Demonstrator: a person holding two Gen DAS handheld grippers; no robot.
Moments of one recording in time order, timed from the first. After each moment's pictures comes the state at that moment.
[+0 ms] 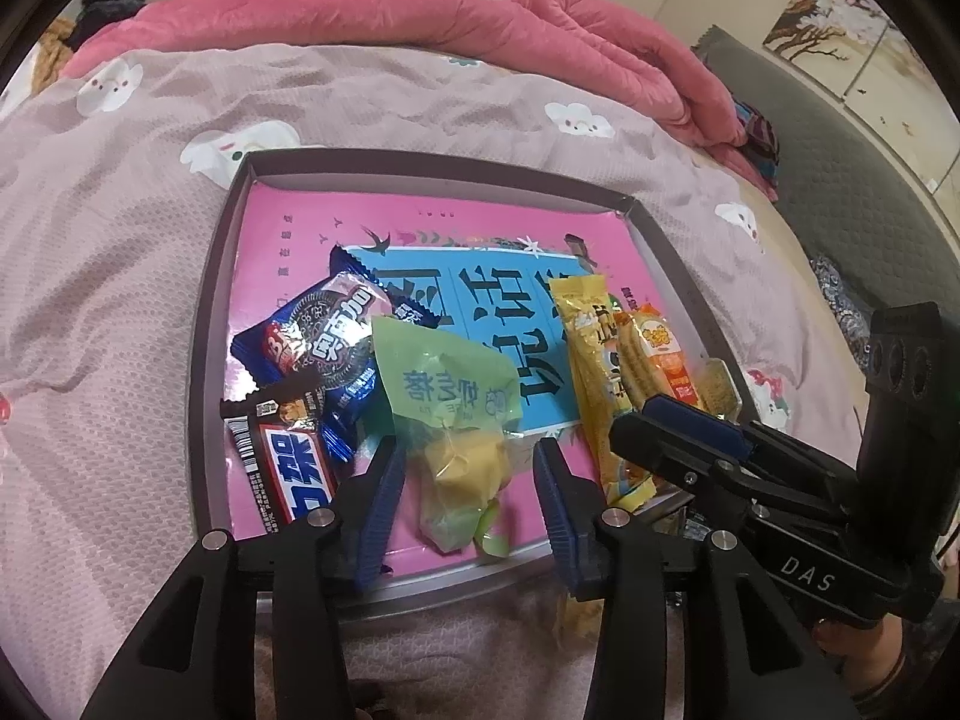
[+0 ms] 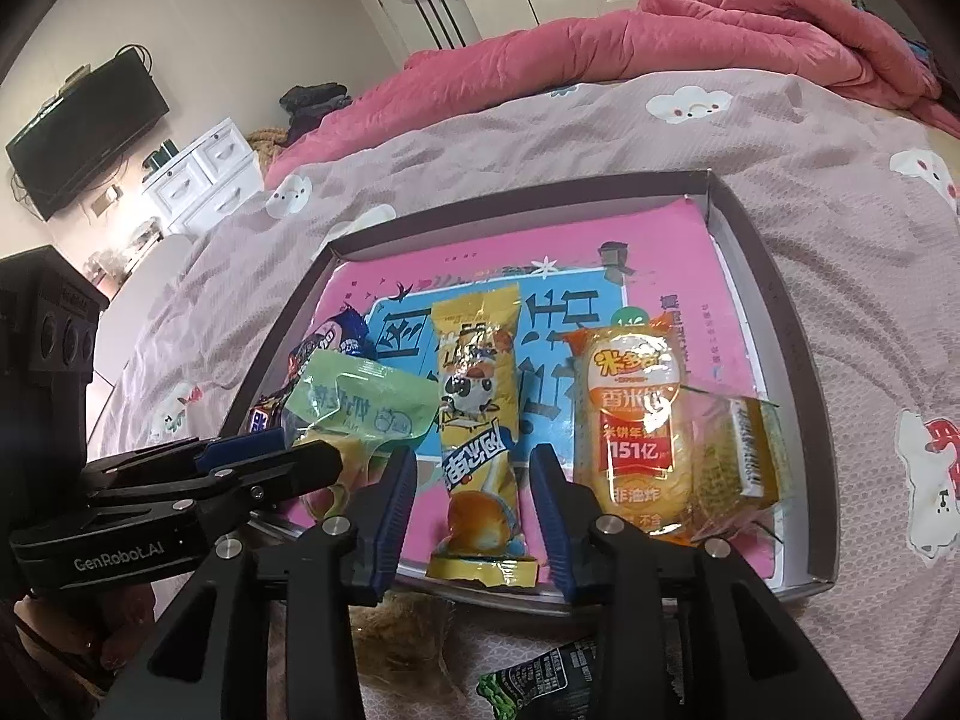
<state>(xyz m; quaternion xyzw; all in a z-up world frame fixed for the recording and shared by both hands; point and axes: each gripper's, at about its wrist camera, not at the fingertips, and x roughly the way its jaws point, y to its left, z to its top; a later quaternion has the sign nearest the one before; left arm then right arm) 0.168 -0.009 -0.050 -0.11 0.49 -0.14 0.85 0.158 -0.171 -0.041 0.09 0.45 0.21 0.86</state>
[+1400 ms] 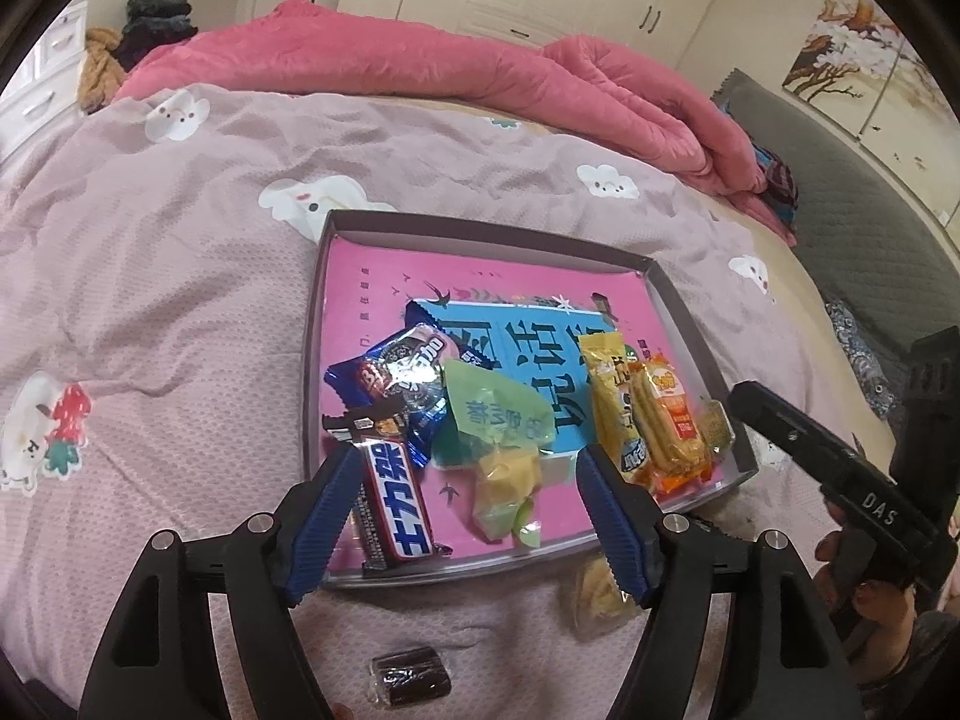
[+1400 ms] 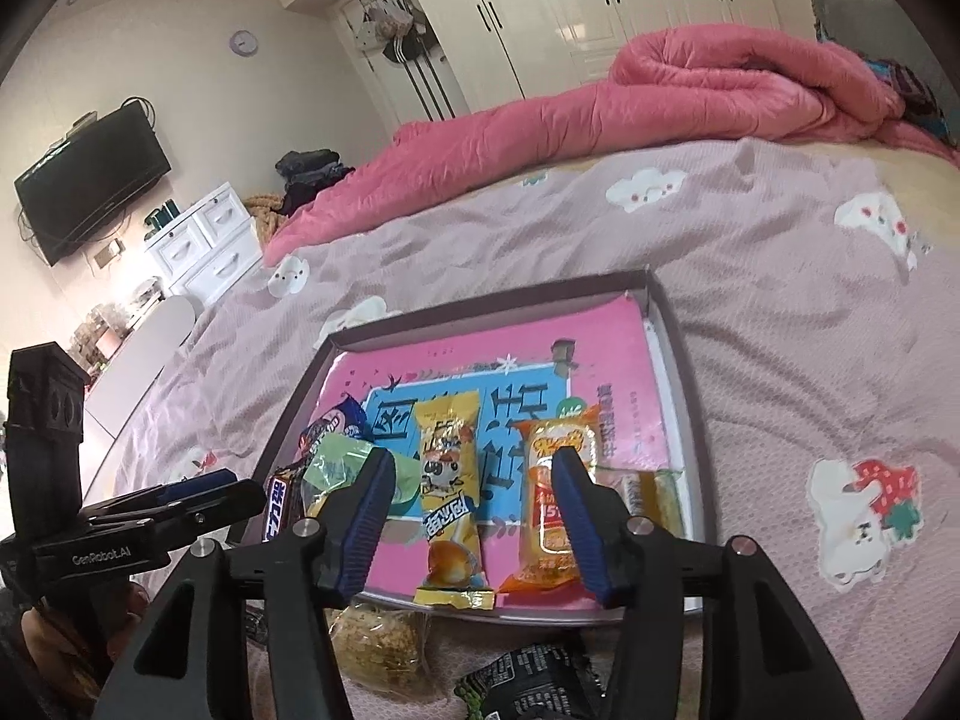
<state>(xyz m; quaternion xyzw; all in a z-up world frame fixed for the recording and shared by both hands) 0.142 0.021 -0.017 -0.12 0.44 -0.10 0.88 0.142 -0.206 0.006 0.11 0.38 0.19 0.90</state>
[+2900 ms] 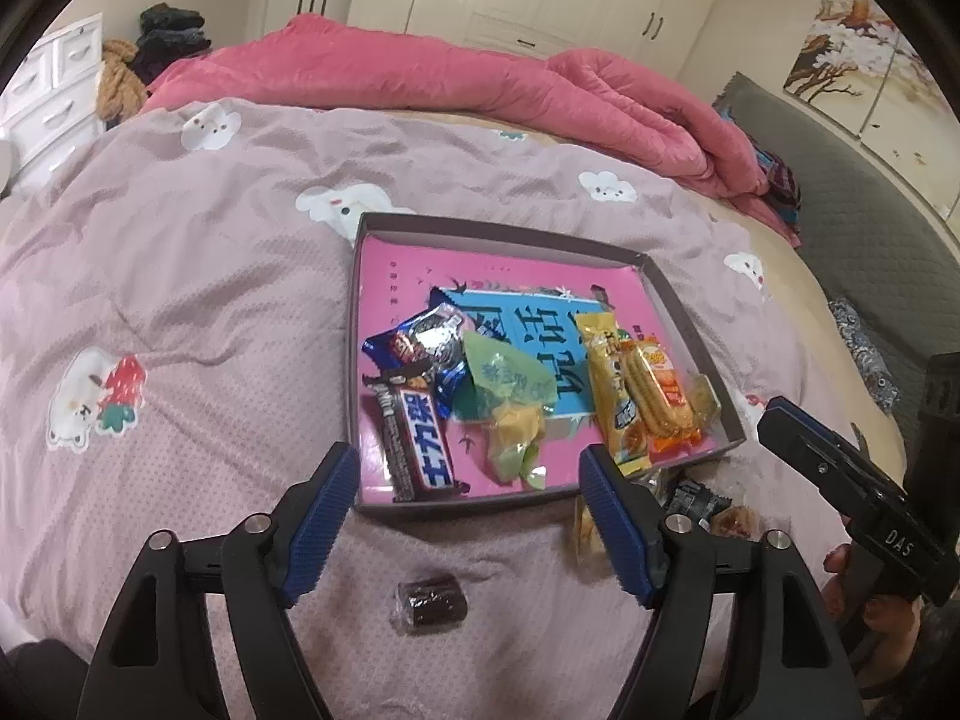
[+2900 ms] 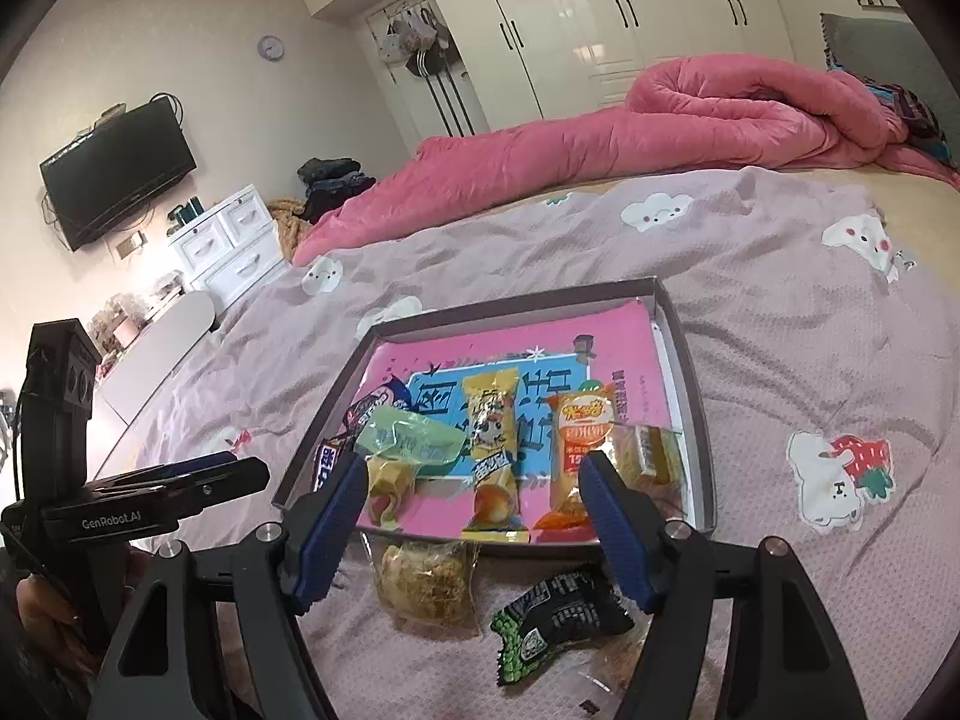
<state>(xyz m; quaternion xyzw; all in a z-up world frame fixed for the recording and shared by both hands) 0.101 0.032 0.000 -0.11 0.44 -0.08 0.89 0.091 -0.200 0.024 0.10 0.36 0.21 0.90</state>
